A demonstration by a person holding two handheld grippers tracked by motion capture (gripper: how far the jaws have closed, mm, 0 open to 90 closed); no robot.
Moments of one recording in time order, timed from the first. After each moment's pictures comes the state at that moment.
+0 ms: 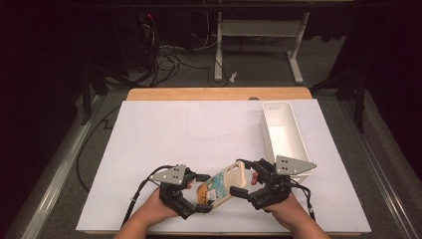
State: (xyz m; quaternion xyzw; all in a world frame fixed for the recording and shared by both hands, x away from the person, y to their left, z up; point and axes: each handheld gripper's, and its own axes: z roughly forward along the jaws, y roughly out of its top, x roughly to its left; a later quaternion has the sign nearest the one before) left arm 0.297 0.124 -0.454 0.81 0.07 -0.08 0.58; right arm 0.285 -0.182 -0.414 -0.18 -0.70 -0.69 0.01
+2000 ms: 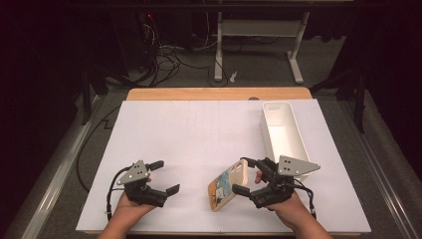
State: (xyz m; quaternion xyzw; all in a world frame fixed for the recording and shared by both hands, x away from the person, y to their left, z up) left arm 0.286 0.209 -0.463 0.78 0.29 0.12 0.53; right arm 0.285 -0.189 -0.413 -0.19 -0.71 -0.68 -0.03
